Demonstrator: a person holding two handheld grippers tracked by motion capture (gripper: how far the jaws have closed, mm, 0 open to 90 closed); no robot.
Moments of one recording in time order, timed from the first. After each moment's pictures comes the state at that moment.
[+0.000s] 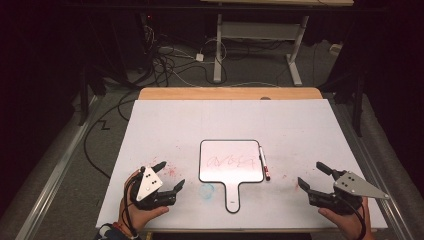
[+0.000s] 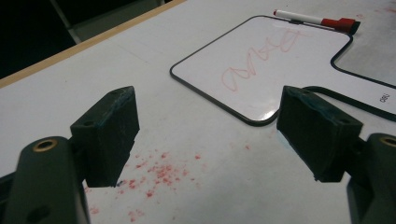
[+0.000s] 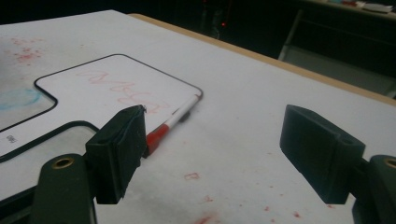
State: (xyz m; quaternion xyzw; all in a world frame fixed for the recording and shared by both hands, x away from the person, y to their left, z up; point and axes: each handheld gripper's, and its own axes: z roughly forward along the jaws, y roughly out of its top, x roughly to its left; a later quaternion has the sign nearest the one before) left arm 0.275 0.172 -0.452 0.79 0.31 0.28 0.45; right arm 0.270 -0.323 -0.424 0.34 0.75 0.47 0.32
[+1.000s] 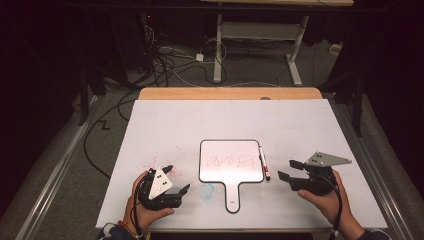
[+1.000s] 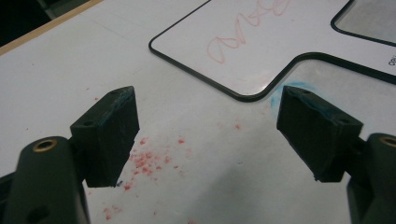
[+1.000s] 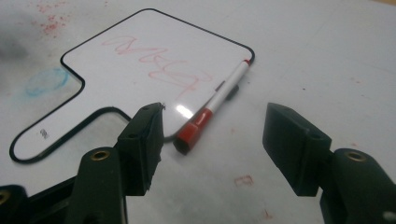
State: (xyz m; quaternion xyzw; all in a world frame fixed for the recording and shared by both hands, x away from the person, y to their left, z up) left arm 0.282 0.160 -0.467 0.82 0.30 0.26 0.41; right arm 0.324 -0.284 -0.423 0.38 0.81 0.41 0.17
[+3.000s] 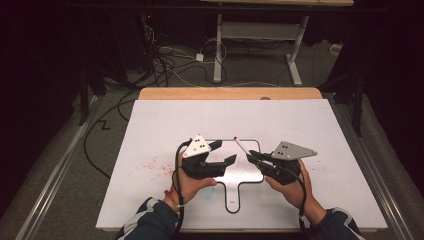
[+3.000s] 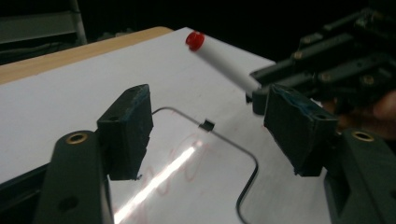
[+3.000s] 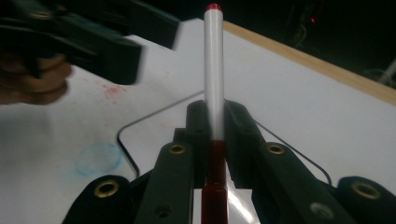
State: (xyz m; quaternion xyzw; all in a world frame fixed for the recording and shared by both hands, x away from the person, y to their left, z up) left arm 0.344 0.061 -0.408 0.76 0.29 0.11 0.57; right arm 0.336 -0.200 -0.404 0.25 0.80 0.50 0.20
